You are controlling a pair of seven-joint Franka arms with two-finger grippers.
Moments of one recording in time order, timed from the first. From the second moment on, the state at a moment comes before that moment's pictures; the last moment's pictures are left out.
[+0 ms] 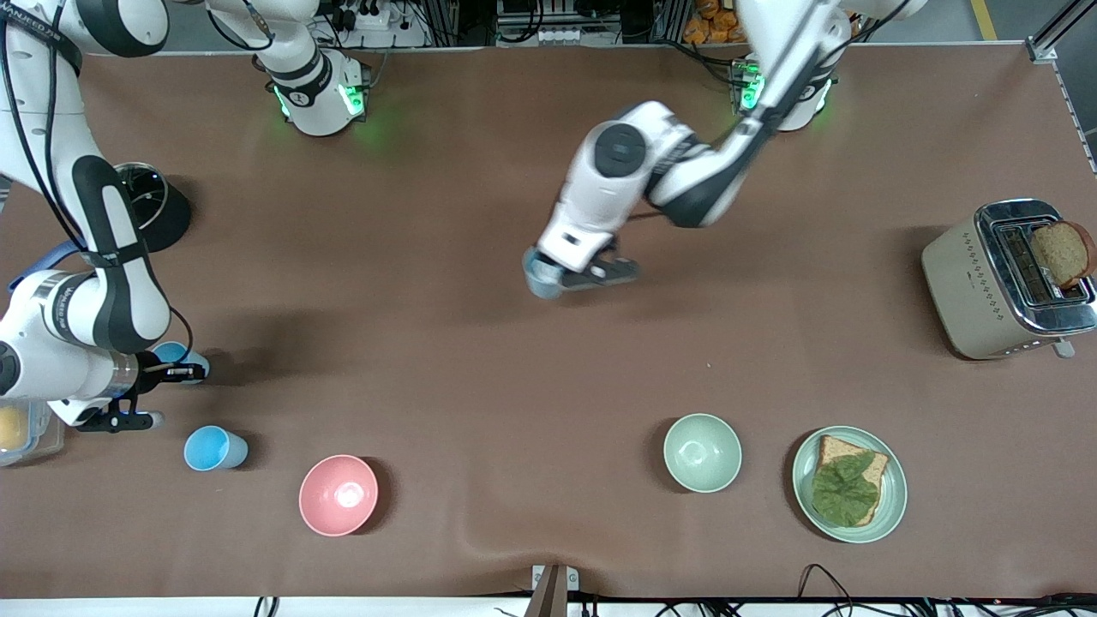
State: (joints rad) left arm -0.51 0.51 -0.38 -1.72 0.02 2.32 -1.09; right arm -0.28 0.71 0.06 -1.55 -0.09 2.07 -0.21
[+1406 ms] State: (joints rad) left arm -0.76 0.65 -0.23 -1.49 0.02 2.24 -1.26; right arm -0.10 0.54 0.10 -1.51 -0.08 1.75 0.11
